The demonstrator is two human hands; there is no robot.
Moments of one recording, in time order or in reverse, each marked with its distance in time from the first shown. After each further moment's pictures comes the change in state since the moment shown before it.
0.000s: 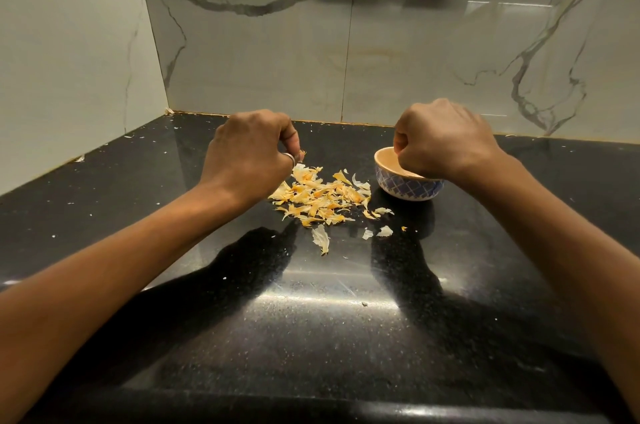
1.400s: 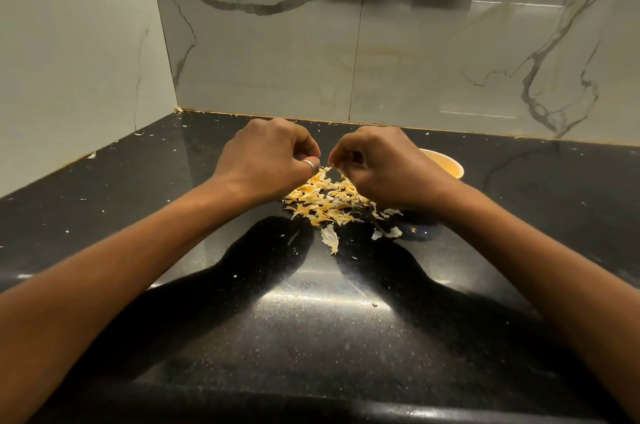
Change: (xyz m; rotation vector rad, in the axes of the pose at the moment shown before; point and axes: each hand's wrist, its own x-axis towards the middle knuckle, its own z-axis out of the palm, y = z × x) left_hand 0.003 -0.003 0.001 0.003 -0.187 -0.018; right_hand -0.006 -0.040 0.033 0.516 0.025 -0.422
